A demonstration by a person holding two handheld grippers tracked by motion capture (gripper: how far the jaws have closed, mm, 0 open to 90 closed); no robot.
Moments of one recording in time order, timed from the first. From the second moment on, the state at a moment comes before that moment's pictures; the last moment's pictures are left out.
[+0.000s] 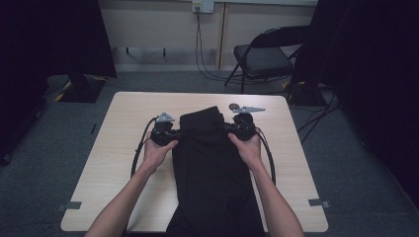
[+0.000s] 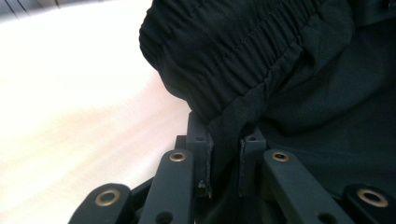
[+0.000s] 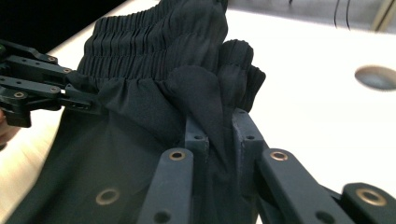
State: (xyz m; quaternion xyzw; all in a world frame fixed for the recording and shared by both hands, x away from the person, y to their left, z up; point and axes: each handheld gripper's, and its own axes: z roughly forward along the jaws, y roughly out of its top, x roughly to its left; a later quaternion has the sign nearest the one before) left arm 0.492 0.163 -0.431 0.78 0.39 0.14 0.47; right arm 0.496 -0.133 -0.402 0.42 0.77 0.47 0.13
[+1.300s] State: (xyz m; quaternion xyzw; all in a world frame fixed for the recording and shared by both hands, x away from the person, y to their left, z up) left arm 0.388 0.180 -0.316 0.76 0.29 0.13 0.57; right arm 0.417 -0.145 -0.288 0.32 0.77 0.54 0.13
